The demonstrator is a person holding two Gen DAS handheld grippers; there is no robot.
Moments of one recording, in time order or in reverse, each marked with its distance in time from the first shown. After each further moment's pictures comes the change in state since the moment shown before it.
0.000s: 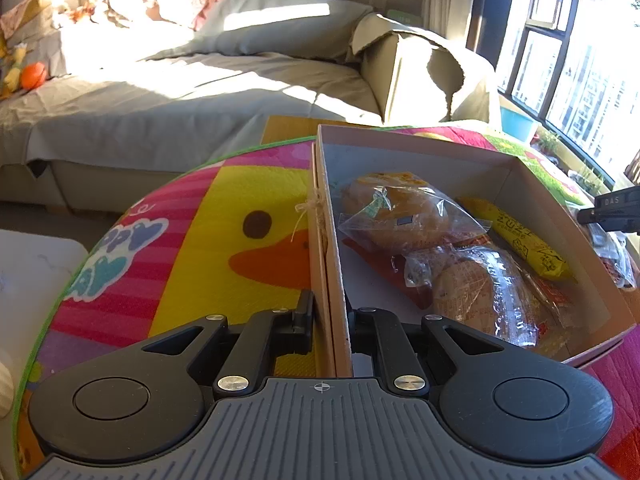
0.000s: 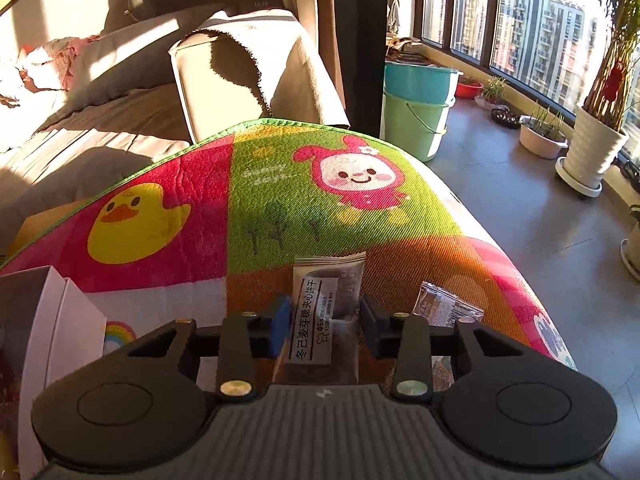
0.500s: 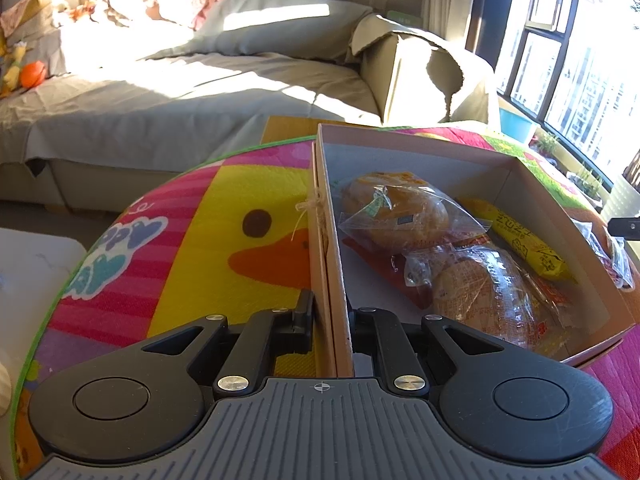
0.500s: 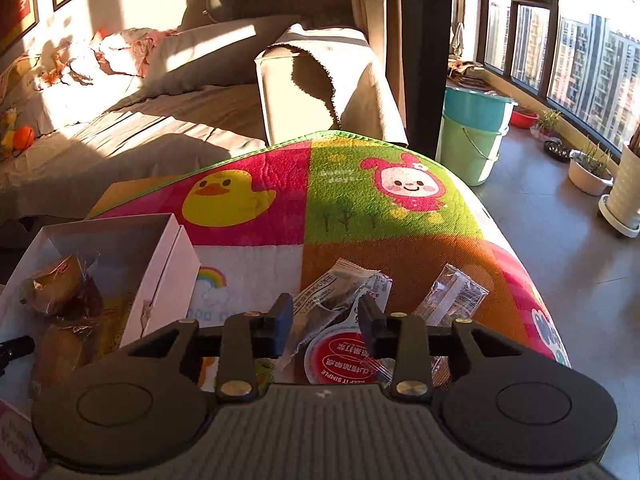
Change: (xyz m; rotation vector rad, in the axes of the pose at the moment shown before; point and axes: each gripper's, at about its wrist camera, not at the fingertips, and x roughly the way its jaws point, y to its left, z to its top) left arm 0.000 -0.001 -0.001 -0.002 0.000 -0.005; right arm -0.067 0.004 -0.021 -0.097 -0.014 0.163
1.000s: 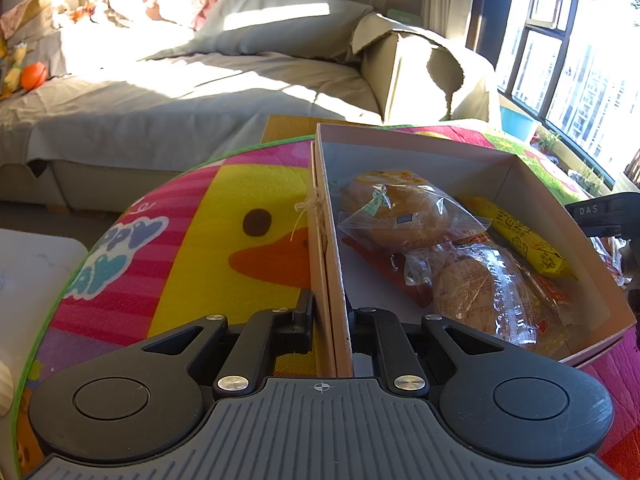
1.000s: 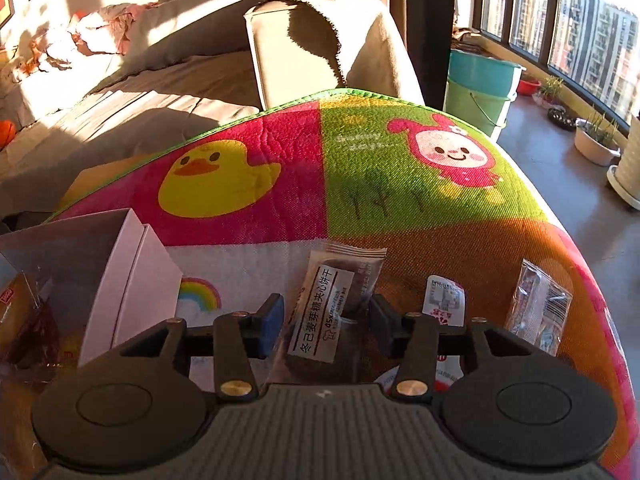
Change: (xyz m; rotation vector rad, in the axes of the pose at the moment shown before) left arm 0.001 -0.002 0.001 0.006 0.002 0.006; right arm 0.080 0.030 0.007 0.000 0.078 -0.020
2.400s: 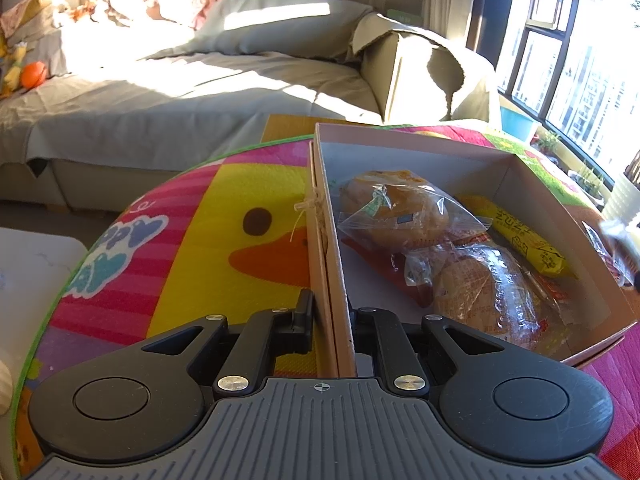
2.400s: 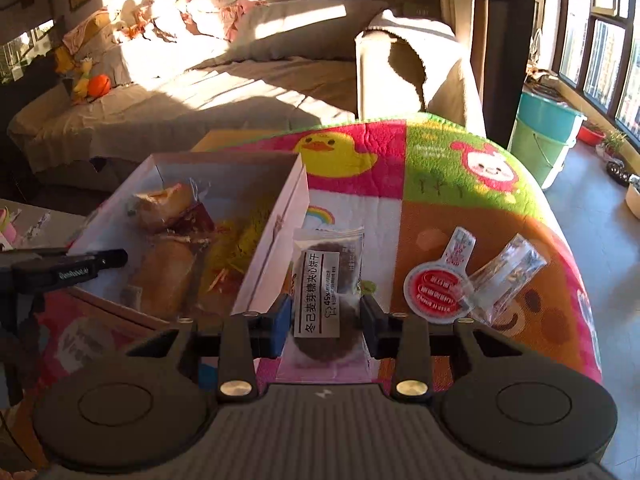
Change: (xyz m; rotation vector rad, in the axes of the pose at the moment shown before) left arm -0.002 0.002 0.000 -0.005 0.001 -0.002; right arm -0.151 0.013 -0.053 -0.190 -0.059 0.192
